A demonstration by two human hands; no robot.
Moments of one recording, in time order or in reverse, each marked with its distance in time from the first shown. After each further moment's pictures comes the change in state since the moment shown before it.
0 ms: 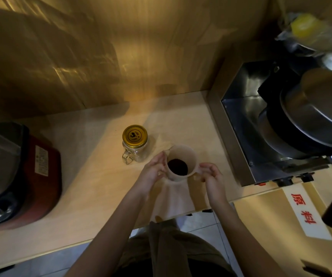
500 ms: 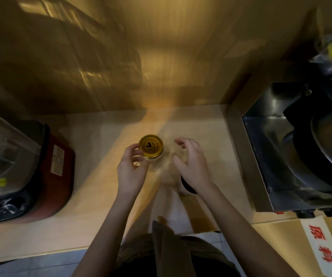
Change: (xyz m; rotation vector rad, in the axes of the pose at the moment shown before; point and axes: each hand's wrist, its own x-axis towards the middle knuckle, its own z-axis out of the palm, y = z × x) left_hand 0.001 0.023 -0.059 0.326 0.584 0.413; right_hand 0.017 -0.078 0.091 -0.673 -0.332 -0.673
